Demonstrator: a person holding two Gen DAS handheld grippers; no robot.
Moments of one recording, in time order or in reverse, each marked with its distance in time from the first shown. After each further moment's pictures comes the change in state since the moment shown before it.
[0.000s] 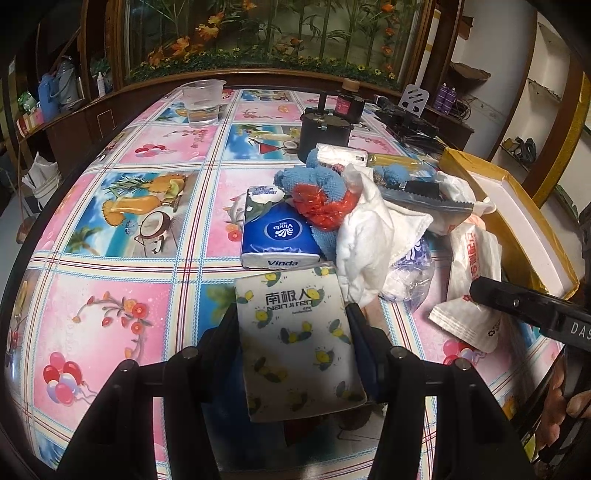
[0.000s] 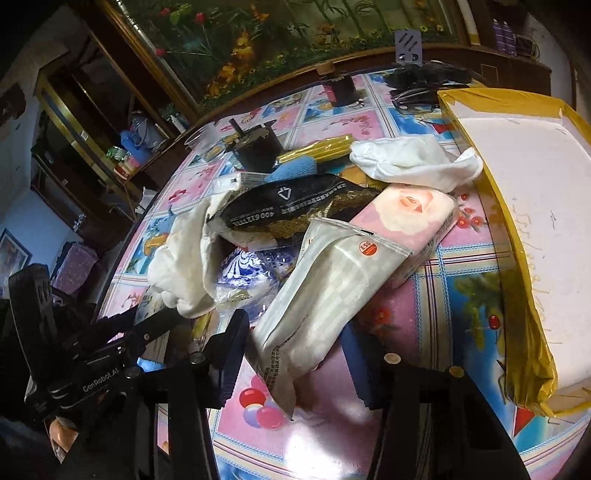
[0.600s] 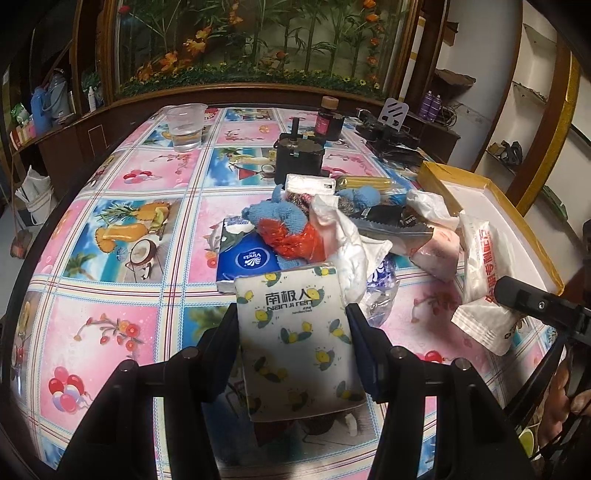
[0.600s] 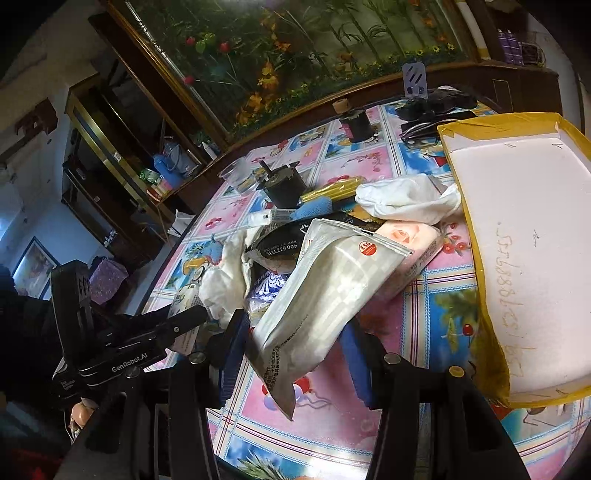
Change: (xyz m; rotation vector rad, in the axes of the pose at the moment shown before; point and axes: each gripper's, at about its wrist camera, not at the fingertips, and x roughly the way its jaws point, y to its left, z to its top) left arm -0.019 -0.021 0.013 0.033 -0.044 -0.031; right arm -0.050 -0.017 -0.003 -0.002 -0.116 0.139
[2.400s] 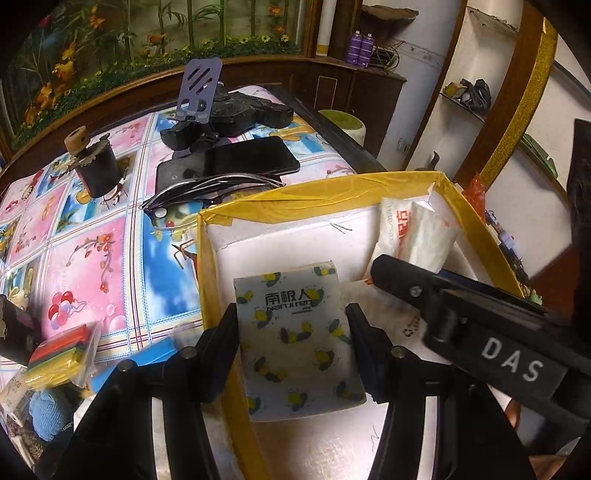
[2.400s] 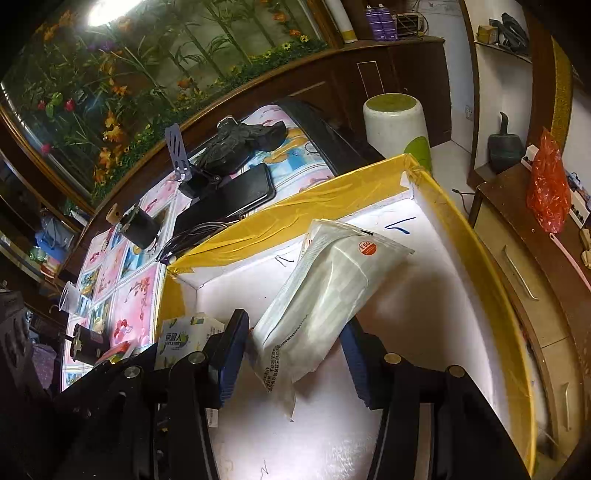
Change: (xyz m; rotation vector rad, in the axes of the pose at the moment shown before) left arm 0.198 -0.278 0.149 0.202 0.155 -0.108; right arm -0.006 -0.244 0.168 0.302 -0.011 -0.399
